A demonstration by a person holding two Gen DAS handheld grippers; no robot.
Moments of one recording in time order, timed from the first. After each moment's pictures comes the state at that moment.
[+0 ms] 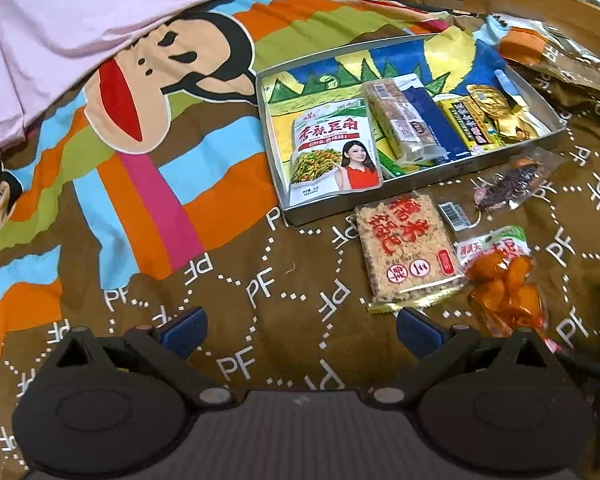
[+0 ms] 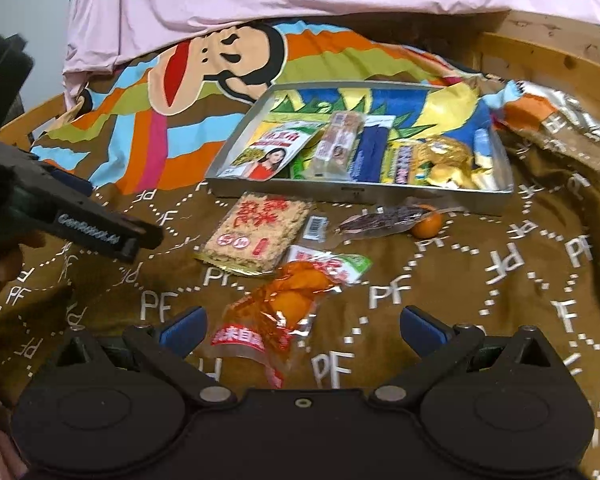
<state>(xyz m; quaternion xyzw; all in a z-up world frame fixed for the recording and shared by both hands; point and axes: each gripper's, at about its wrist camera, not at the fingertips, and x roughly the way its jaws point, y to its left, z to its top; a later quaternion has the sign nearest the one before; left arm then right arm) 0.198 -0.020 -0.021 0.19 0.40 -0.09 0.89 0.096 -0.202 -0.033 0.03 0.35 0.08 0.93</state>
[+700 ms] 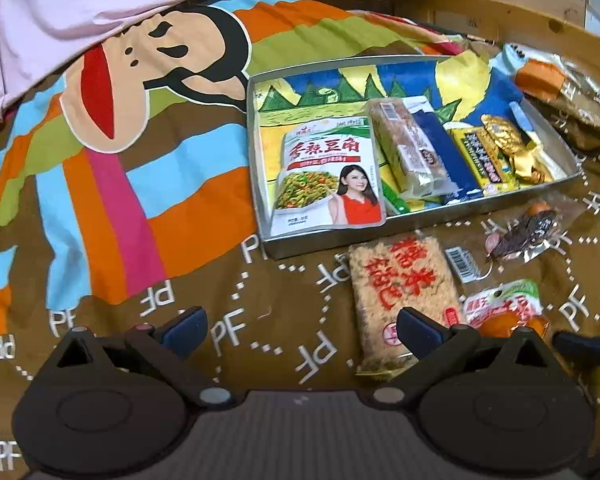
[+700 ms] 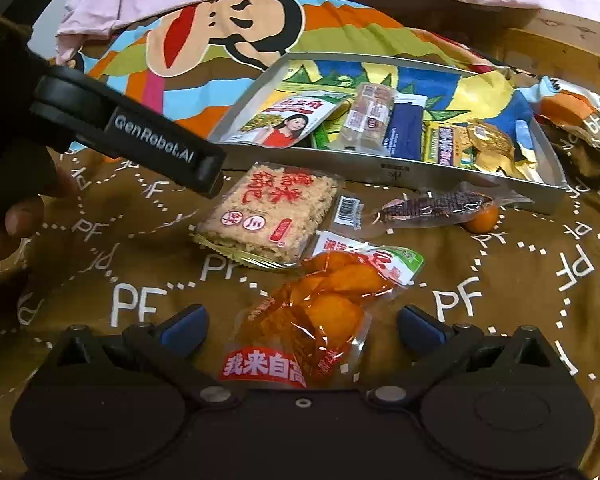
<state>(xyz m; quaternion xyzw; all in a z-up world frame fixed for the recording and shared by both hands) 0.239 -0.024 -0.042 0.13 0.38 -0.12 0.91 0.135 -0.161 -0.078 -0.01 0.36 0.05 0.93</state>
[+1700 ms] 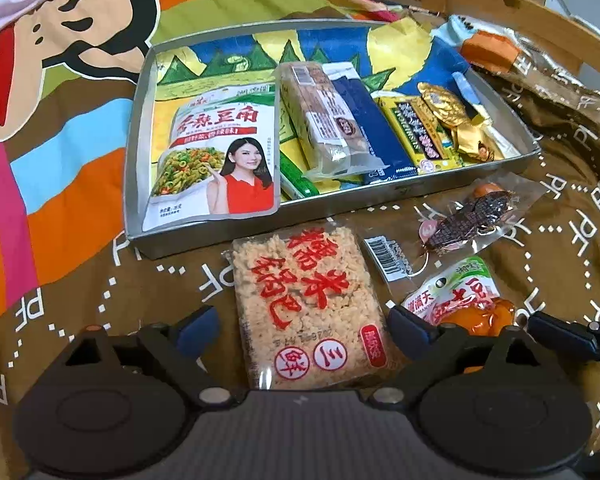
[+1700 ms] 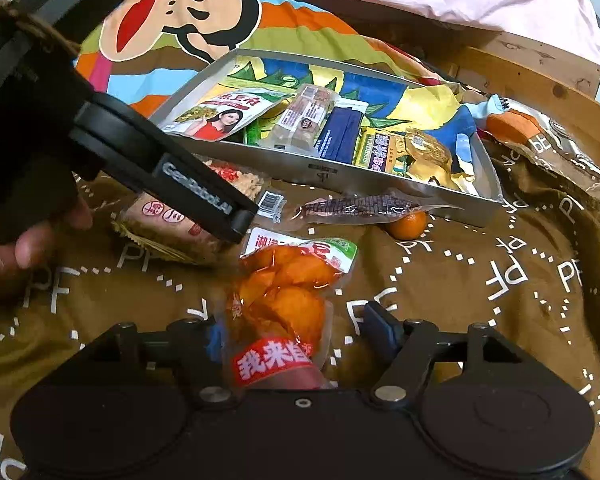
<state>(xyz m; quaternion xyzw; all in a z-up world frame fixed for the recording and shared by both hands) 0.265 -0.072 -0.082 0.12 0.42 -0.21 0.88 0.137 -0.173 -0.083 -0.07 0.35 -0.03 0.93</state>
